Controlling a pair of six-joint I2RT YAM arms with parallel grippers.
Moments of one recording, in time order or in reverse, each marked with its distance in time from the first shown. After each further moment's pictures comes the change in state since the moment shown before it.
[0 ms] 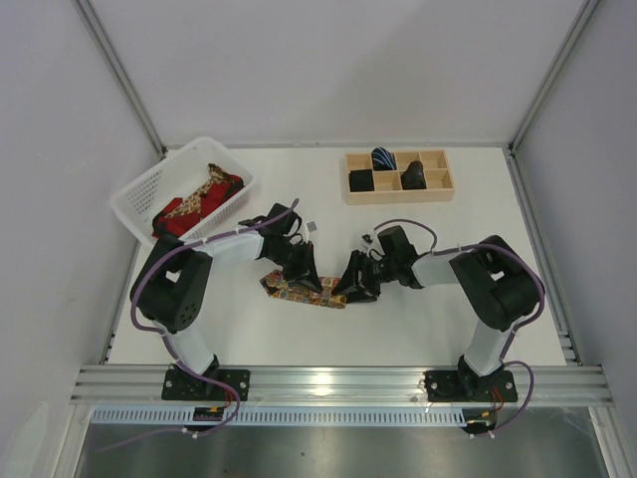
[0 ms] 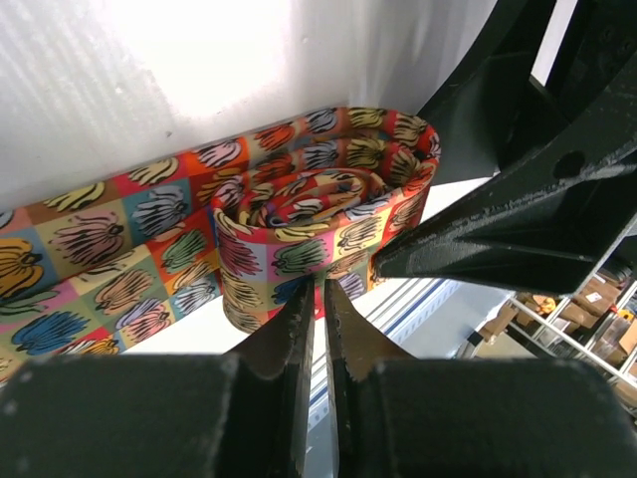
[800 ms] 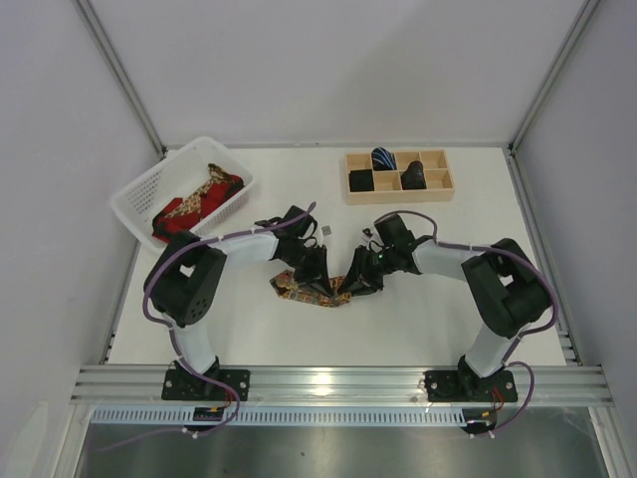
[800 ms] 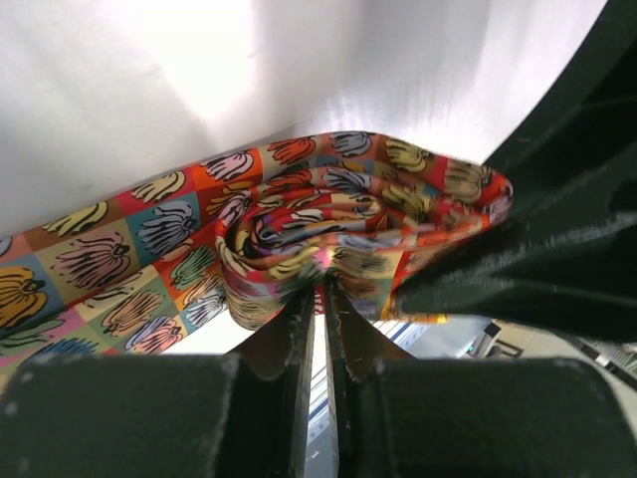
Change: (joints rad) left arm -0.077 0.071 0.042 0.021 -0.010 -0.003; right arm 0.002 -0.045 0.147 -0.341 0.019 -0.048
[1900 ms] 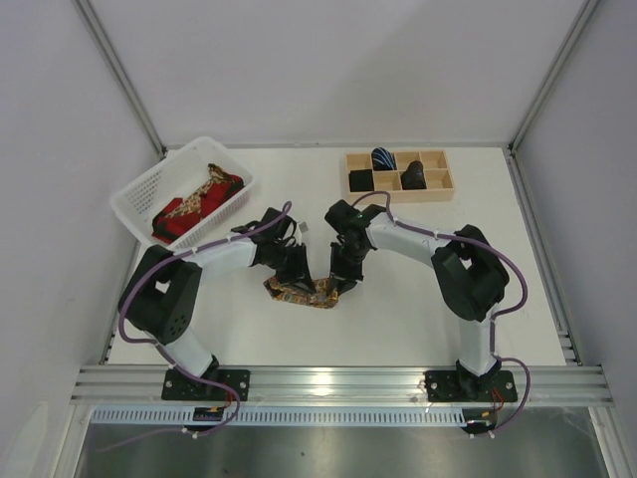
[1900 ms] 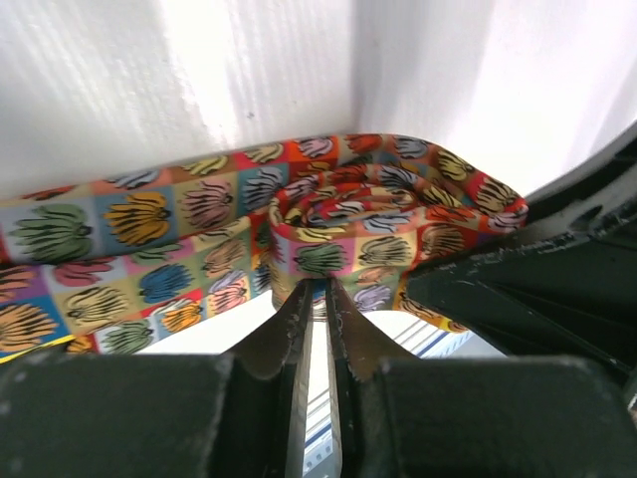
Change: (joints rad) left arm 0.075 -0.160 -0.129 0.020 -0.114 -0.023; right arm 0.201 0.223 0.557 -0.706 0.394 0.027
